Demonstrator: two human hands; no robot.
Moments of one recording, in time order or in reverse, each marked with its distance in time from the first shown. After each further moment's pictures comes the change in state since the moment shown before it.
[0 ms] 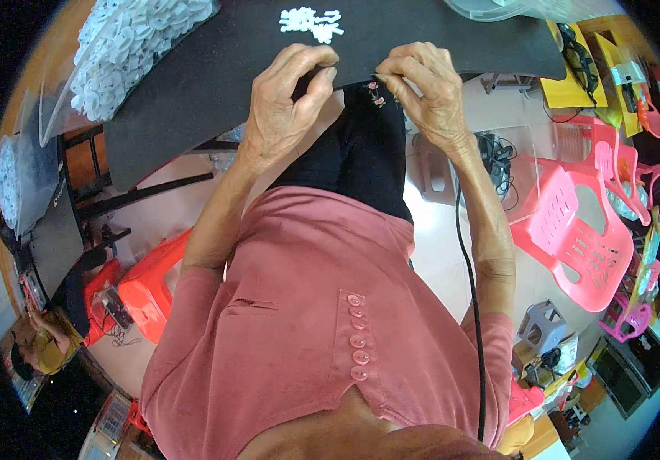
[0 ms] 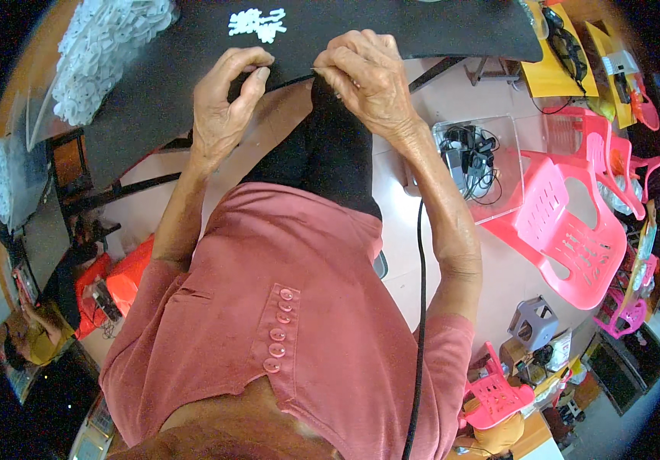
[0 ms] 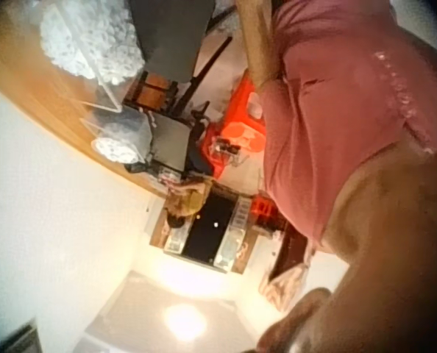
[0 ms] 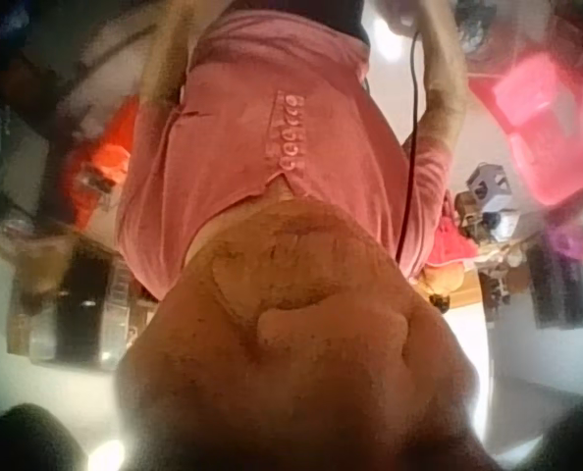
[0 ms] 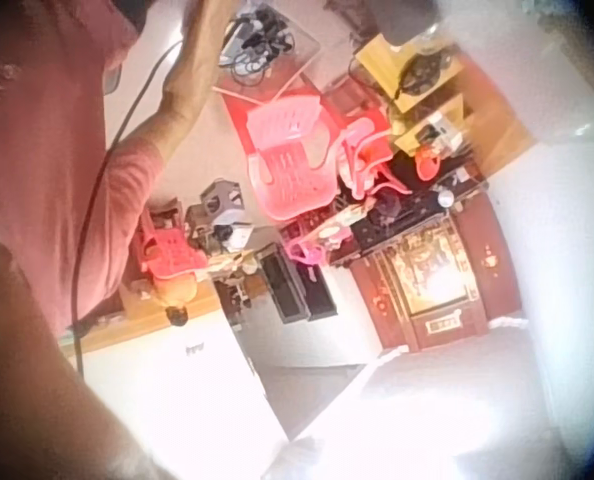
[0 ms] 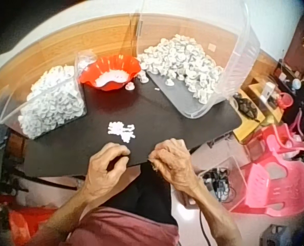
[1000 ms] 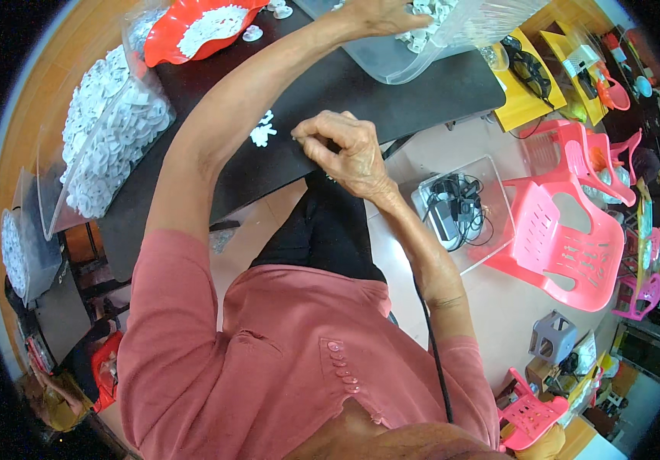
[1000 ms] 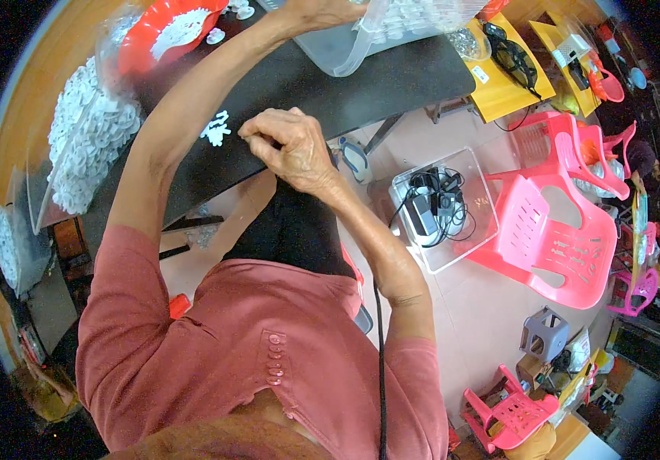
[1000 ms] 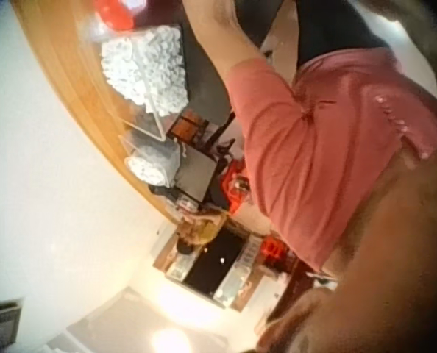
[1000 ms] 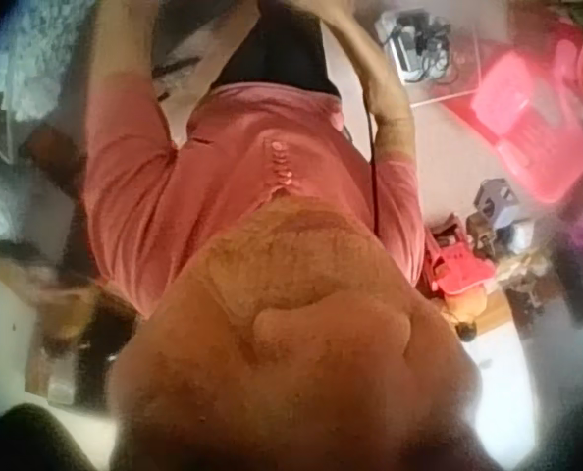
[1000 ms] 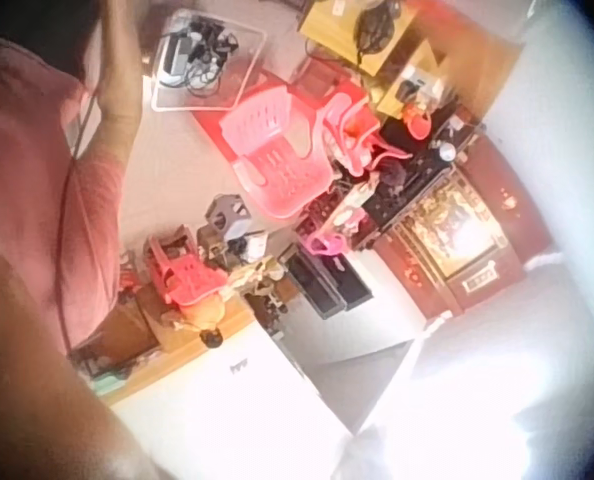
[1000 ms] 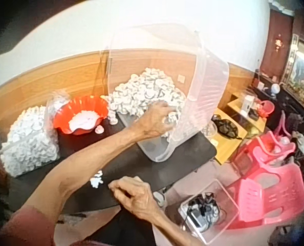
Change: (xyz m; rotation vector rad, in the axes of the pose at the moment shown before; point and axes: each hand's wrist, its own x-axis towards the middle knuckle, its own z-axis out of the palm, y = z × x) left_hand 0.301 -0.010 0.166 0.127 -0.203 0.691; right_hand 0.030 0.006 0.004 0.365 0.092 0.311
